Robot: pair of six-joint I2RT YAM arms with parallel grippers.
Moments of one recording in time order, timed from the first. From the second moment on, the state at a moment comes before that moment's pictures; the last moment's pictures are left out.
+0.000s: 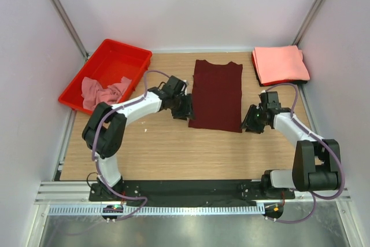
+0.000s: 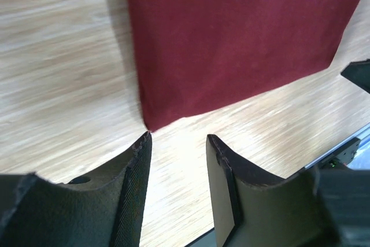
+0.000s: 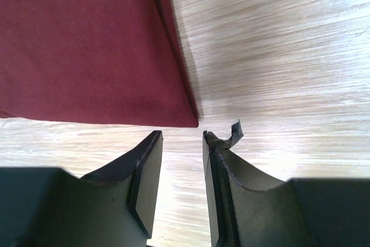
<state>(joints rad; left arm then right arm) -0.65 1.84 1.28 -0.42 0.25 -0.62 0.02 1.33 0.69 -0.45 -0.22 0.47</state>
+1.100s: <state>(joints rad) -0.57 1.95 1.18 -0.26 0.44 -0.61 -0.05 1.72 0.99 -0.34 -0.32 0.43</state>
